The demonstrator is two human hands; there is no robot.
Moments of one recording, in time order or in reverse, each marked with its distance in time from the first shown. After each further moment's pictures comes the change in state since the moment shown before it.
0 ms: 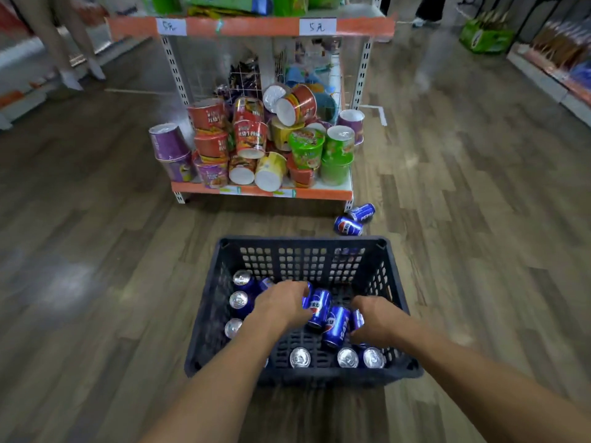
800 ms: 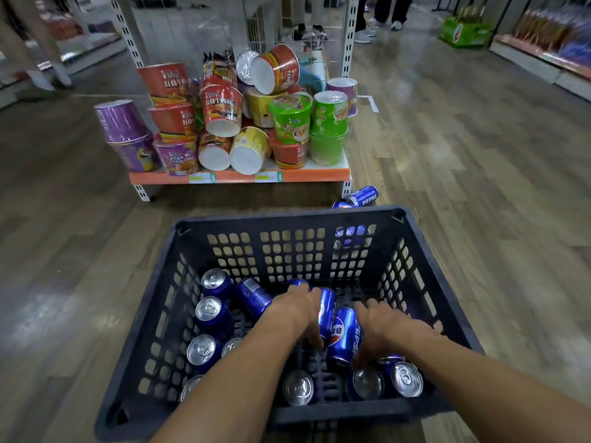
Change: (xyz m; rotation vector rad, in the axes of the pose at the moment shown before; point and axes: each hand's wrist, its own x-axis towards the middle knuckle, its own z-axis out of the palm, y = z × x) left_hand 0.153 -0.021 0.129 0.253 -0.194 0.084; right_hand 0.153 0.063 0.124 -0.241 -0.104 0.097
